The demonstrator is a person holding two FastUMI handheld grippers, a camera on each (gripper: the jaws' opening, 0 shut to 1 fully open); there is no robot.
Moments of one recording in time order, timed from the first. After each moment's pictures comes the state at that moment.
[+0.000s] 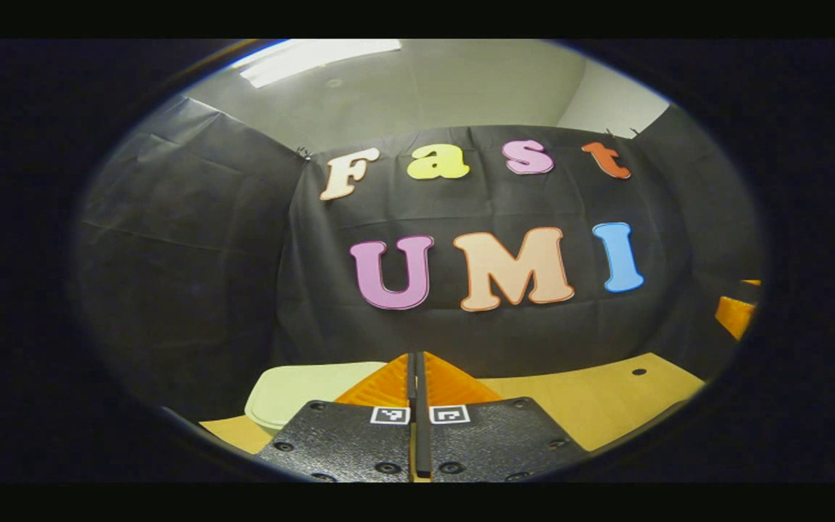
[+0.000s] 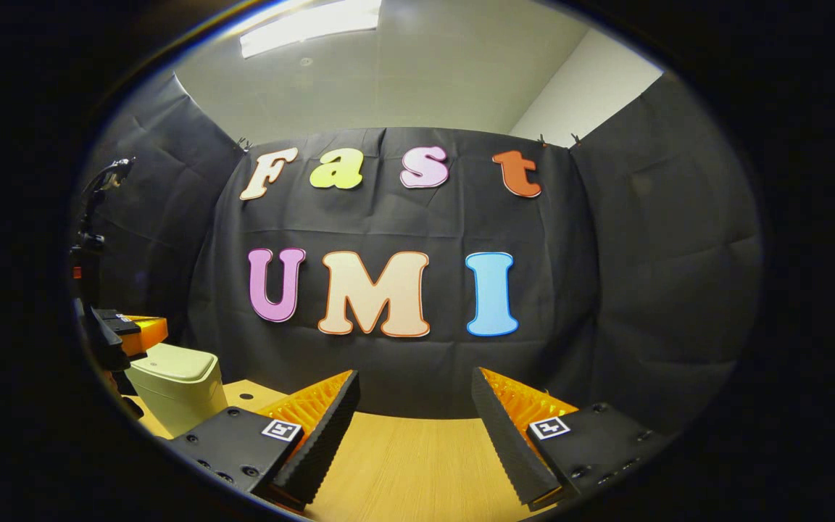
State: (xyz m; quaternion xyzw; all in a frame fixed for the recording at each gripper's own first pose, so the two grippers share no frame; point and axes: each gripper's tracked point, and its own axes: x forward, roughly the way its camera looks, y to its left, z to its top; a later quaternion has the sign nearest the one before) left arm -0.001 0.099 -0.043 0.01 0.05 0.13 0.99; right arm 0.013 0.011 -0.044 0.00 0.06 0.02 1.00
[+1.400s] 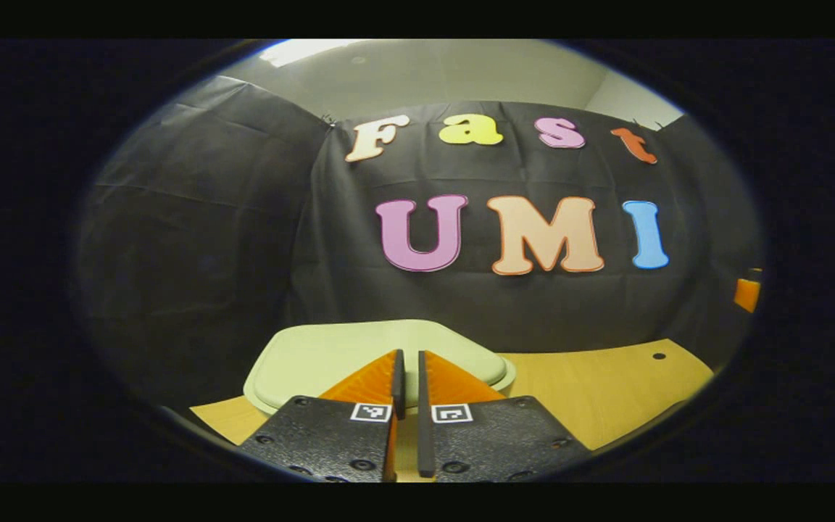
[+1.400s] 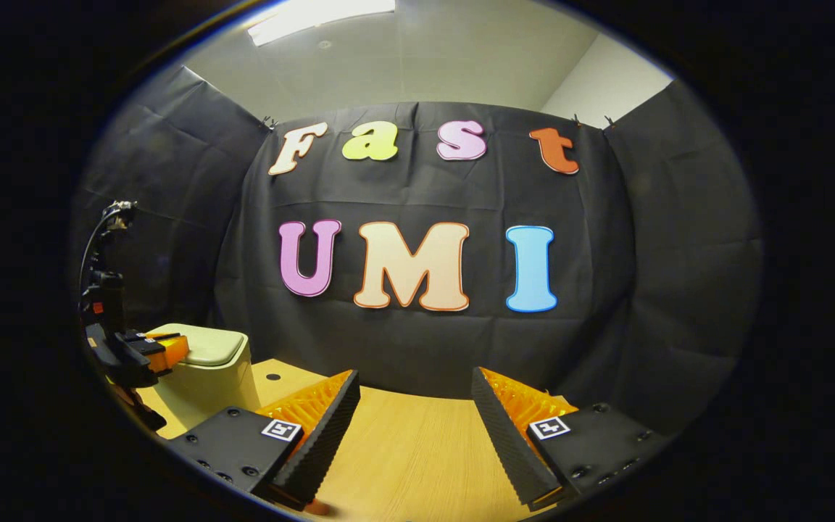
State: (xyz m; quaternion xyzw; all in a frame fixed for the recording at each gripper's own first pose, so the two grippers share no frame) left arm -0.006 0.142 -0.118 -0.02 0.11 0.14 0.98; right arm 0.010 0.063 -0.075 -0.01 0.12 0.08 0.99
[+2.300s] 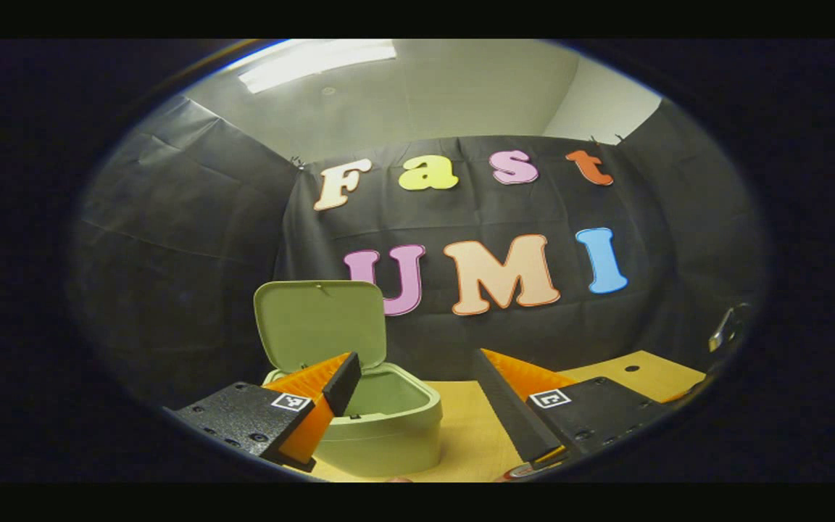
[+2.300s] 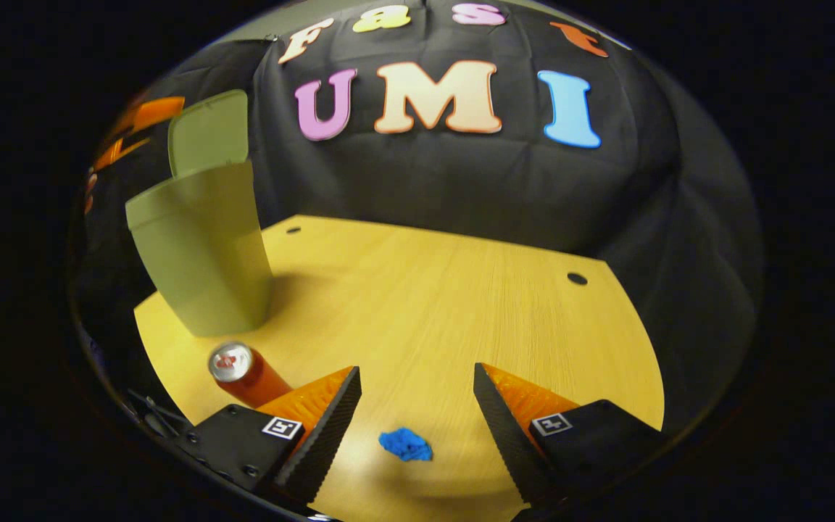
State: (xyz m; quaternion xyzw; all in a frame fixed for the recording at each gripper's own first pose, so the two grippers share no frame) left arm -0.036 0.084 -0.032 0.02 0.02 0.10 0.99; right arm -0.065 0.034 -0.327 -0.06 0.42 0.15 0.89
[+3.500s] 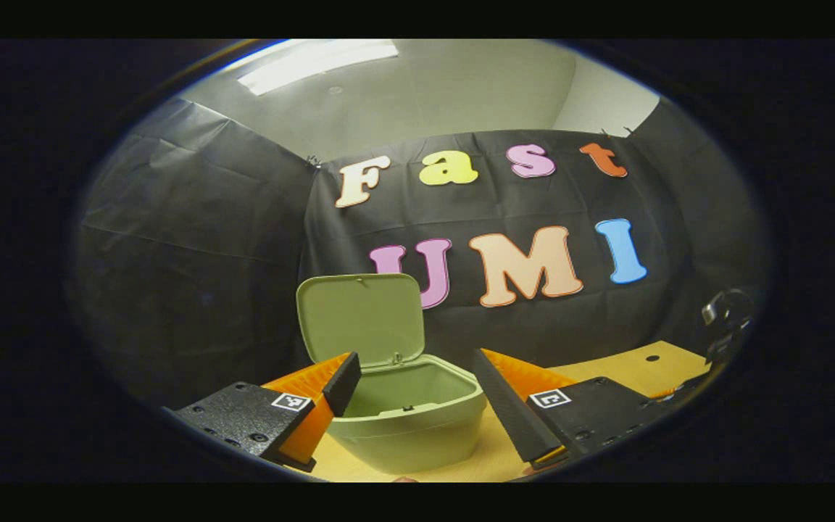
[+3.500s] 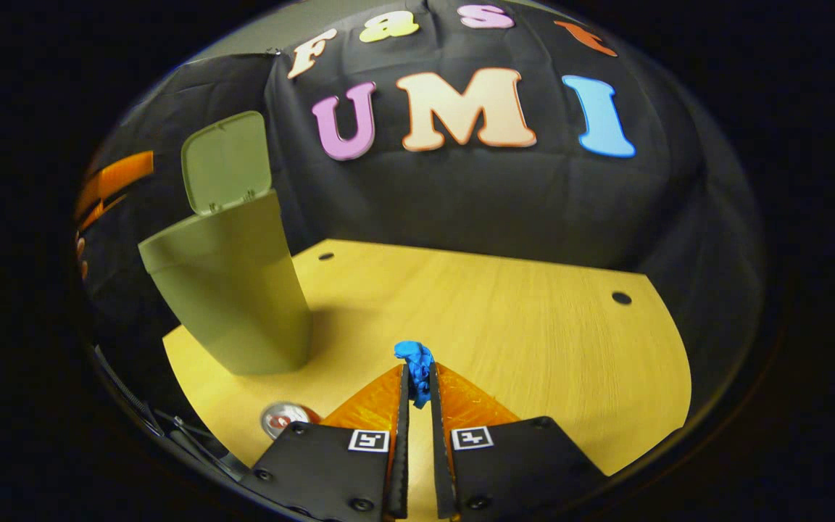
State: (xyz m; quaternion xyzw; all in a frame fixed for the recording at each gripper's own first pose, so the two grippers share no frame) left arm -0.063 0.138 -0.040 0.04 0.04 0.13 0.99; right arm 0.004 0.120 -0.259 0.01 0.34 0.21 0.92
